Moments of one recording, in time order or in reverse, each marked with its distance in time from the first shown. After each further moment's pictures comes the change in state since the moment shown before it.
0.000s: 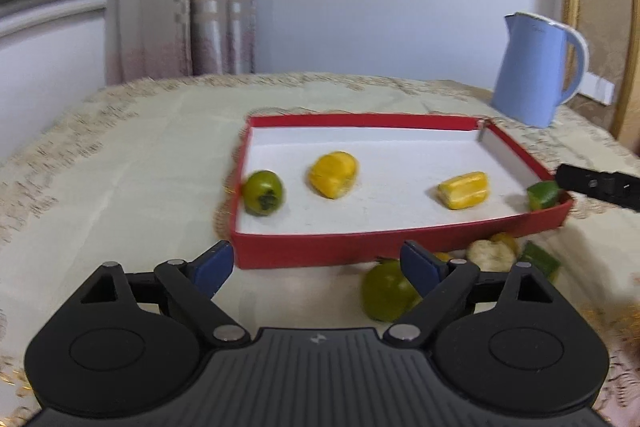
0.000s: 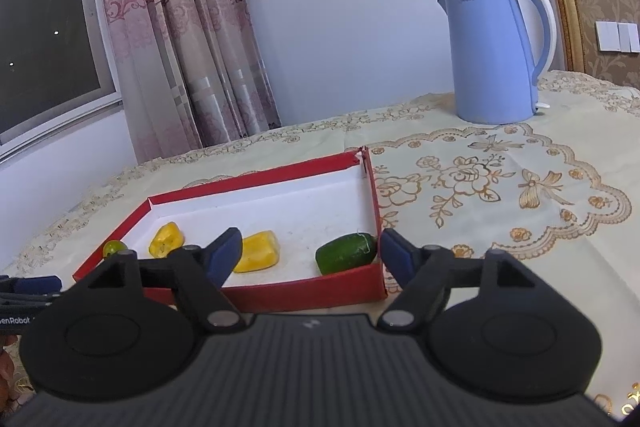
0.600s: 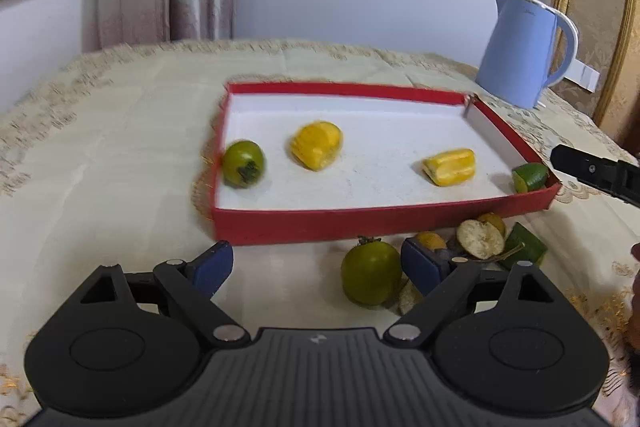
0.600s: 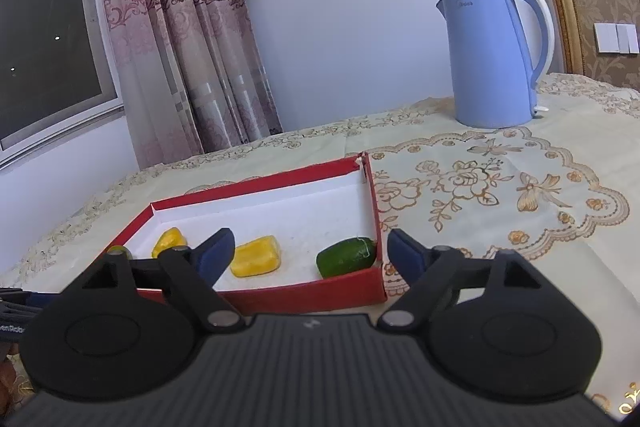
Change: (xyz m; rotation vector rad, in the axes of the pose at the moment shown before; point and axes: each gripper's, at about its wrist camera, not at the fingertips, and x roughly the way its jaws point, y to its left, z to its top) left arm 0.017 0.002 0.003 -0.012 0.118 -0.078; right arm -0.005 0.001 0.001 0.005 -0.015 0.004
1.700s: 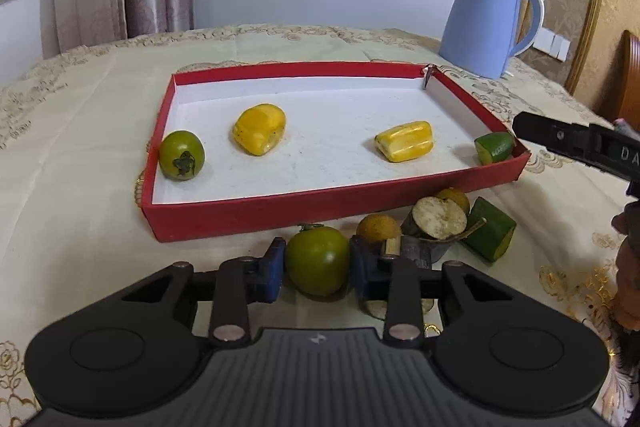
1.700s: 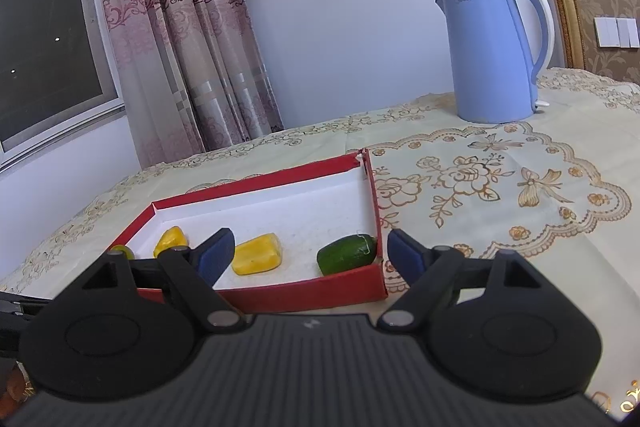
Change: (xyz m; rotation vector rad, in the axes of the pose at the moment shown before) left arm 0.006 -0.026 -0.005 0.097 0.022 -0.045; right arm 0.001 -0.003 0.001 0.013 0.011 0.005
